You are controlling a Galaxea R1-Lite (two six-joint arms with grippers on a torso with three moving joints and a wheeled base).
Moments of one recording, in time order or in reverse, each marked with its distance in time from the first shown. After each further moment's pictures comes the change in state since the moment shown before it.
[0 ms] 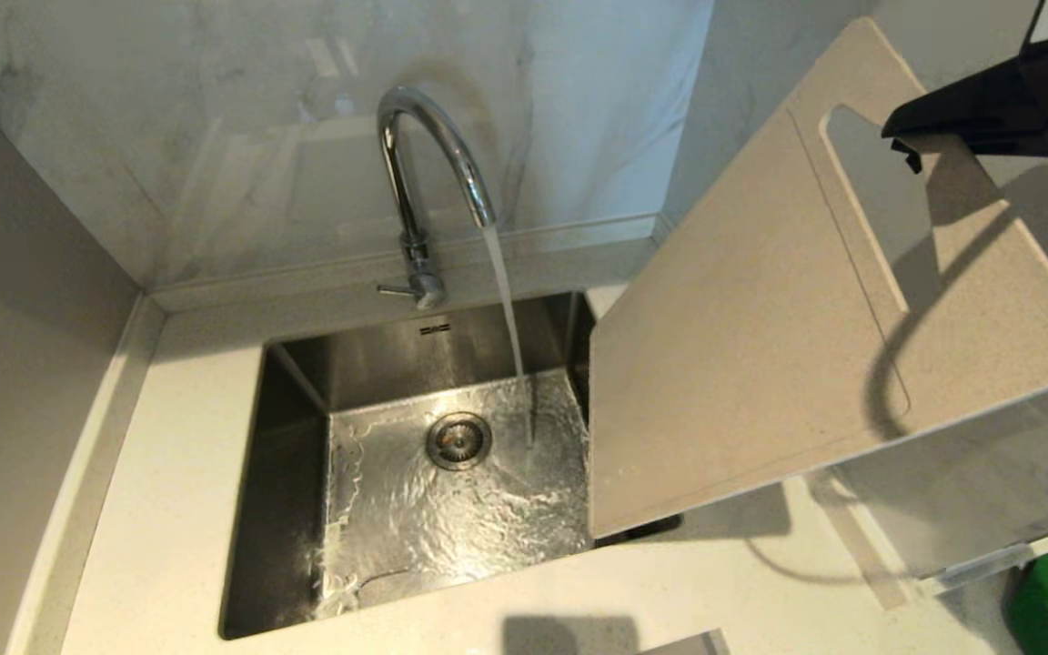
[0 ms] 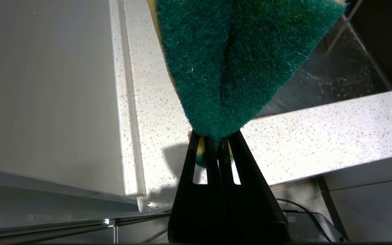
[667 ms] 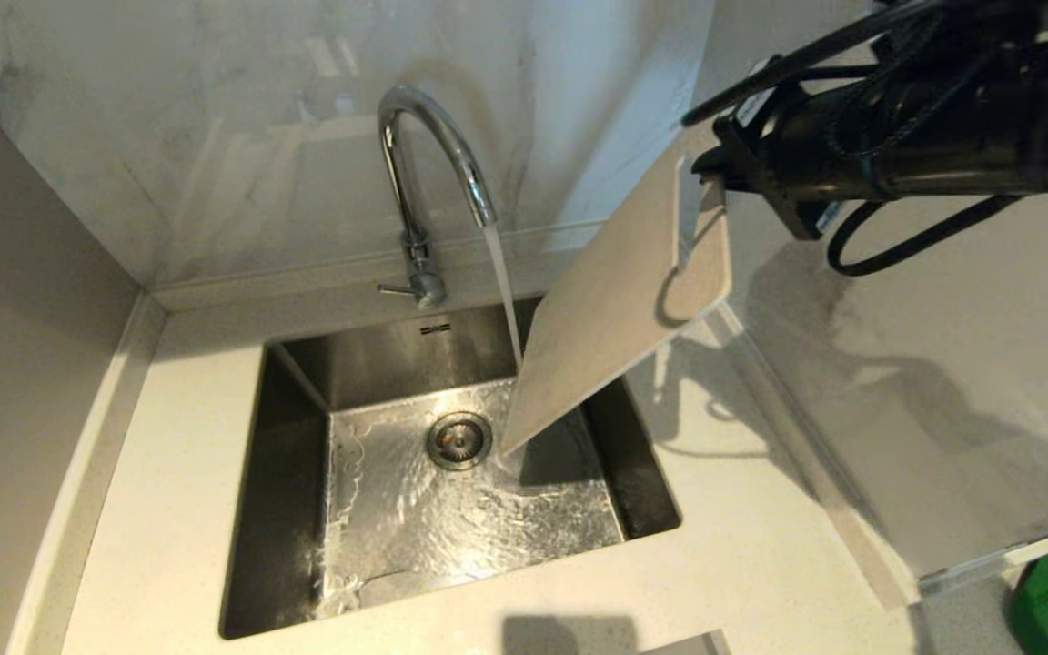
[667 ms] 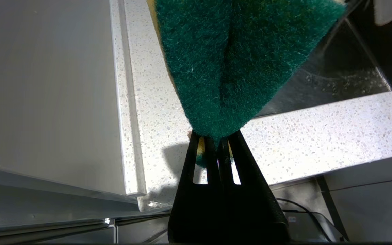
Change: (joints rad) left arm 0.000 0.000 0.001 0.000 0.000 0.000; right arm 0.001 0.357 -0.037 -0.358 -0.003 0.199
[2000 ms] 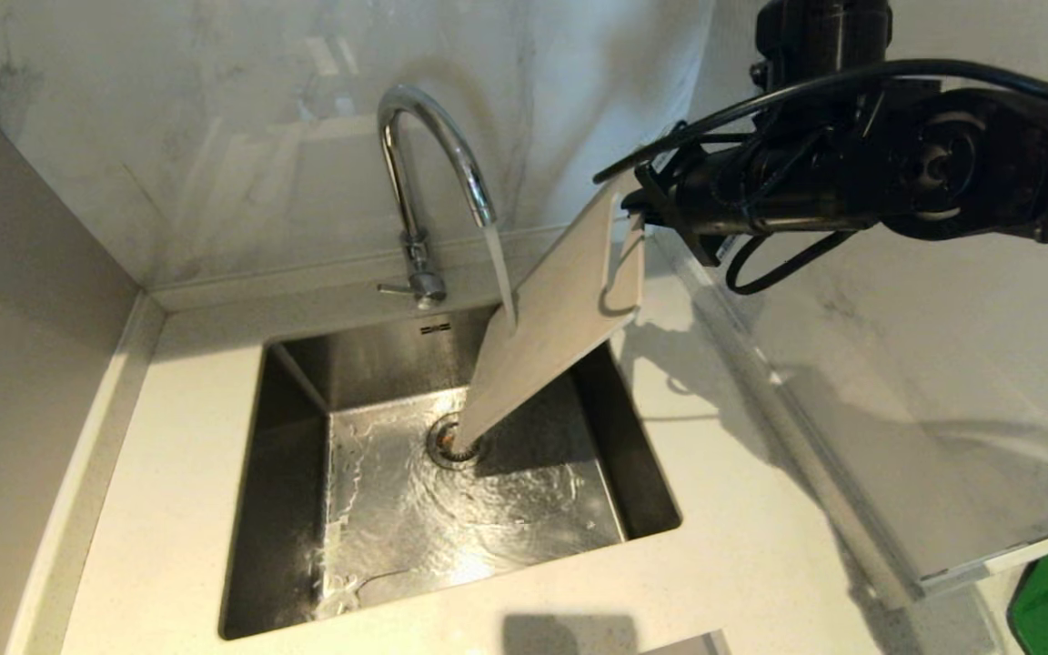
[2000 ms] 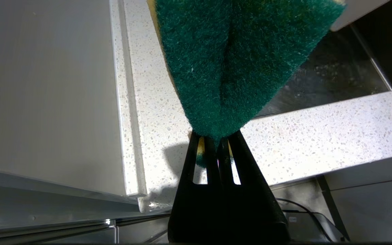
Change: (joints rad) left arm 0.000 0.000 -0.001 0.000 0.000 0.003; right arm -0.001 0.187 -0.126 -0.024 0.125 0.065
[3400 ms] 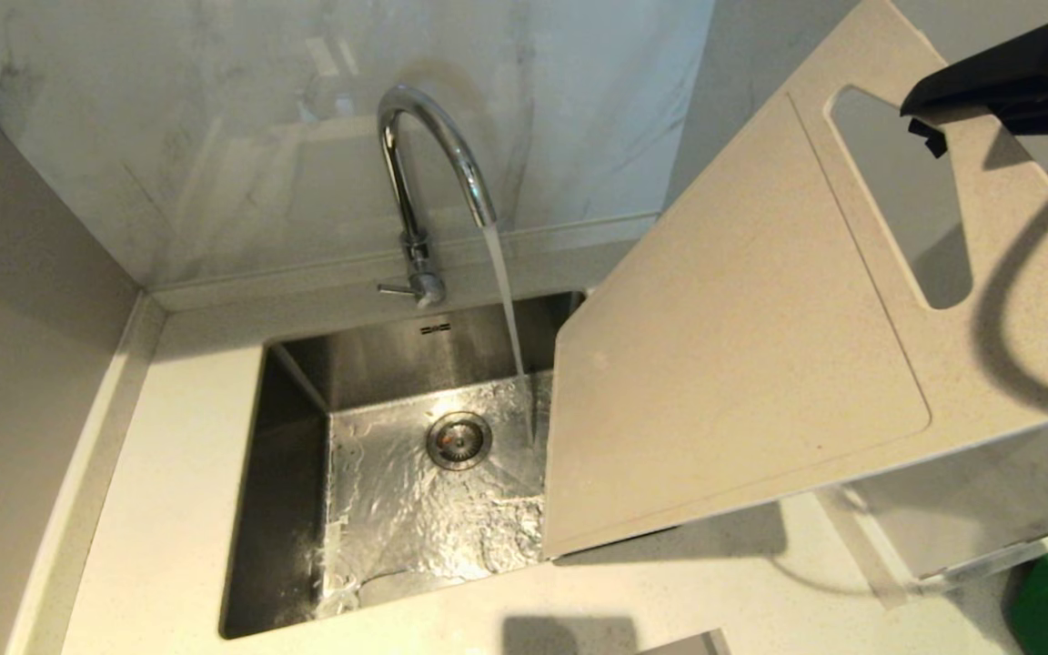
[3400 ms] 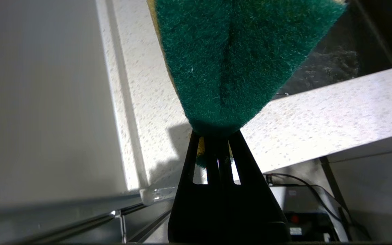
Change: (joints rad) left arm 0.000 0.178 -0.072 0.009 -0.034 0.042; right arm 0.000 -0.544 0.027 0.547 -0.005 -0.139
